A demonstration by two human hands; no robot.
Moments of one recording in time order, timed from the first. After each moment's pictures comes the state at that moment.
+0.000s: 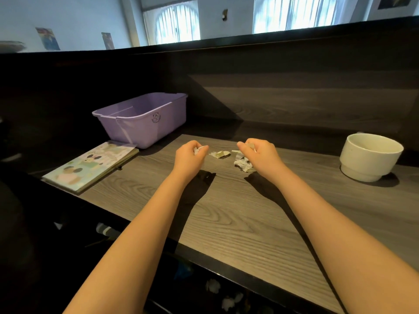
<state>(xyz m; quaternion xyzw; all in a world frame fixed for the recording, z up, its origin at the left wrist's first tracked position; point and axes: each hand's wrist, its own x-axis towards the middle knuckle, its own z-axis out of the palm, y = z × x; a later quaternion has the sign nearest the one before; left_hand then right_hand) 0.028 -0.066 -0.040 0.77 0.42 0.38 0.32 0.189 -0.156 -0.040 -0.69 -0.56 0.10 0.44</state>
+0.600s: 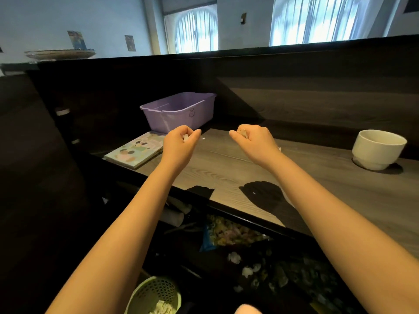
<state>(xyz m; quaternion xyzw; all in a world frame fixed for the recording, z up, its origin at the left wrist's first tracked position) -0.100 -0.125 0.004 0.73 0.42 0.49 0.21 0.073 -0.193 0.006 -0.65 -0.63 0.04 0.42</state>
